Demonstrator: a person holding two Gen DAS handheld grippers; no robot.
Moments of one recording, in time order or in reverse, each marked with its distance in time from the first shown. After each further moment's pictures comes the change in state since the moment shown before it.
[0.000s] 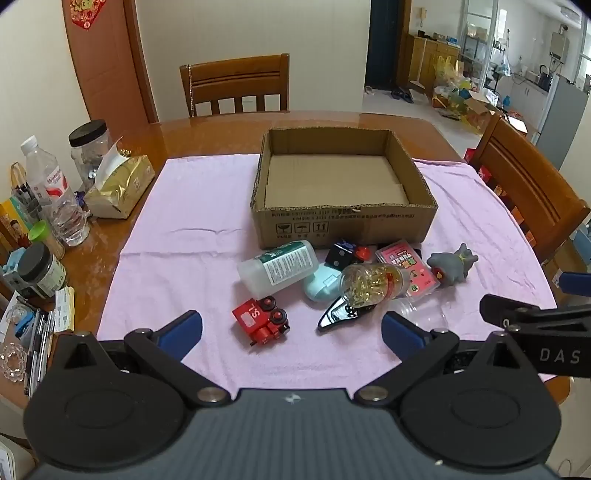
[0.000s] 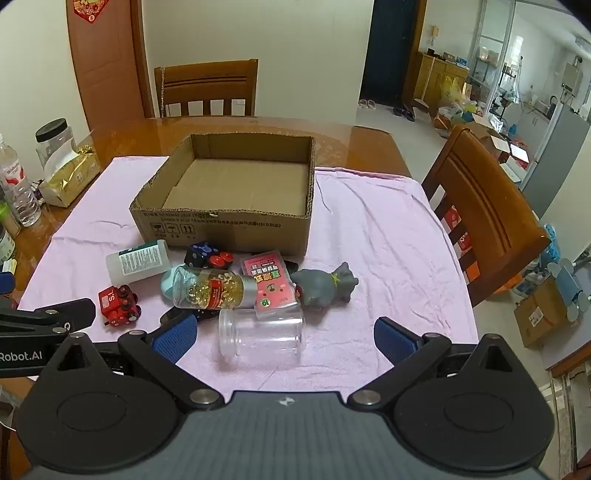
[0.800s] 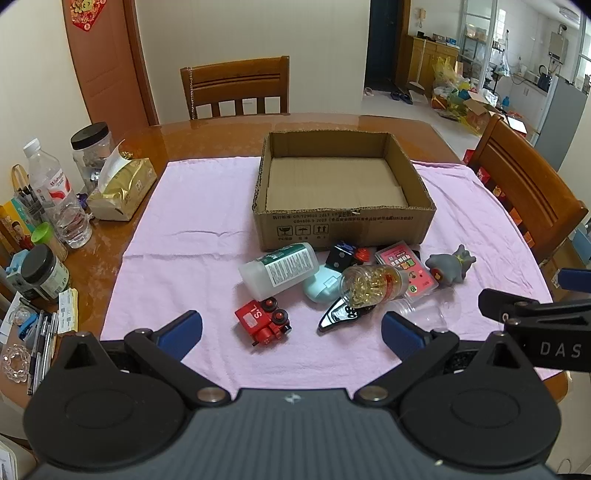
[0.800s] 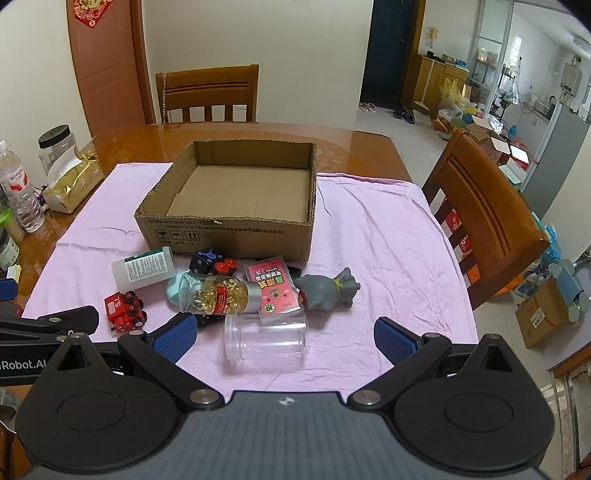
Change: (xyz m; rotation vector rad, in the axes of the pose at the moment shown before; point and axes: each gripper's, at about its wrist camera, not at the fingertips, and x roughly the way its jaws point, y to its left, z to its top) left arm -0.007 0.003 0.001 0.000 -0.009 -0.002; right arm -0.007 0.003 0.004 0.004 -0.006 0.009
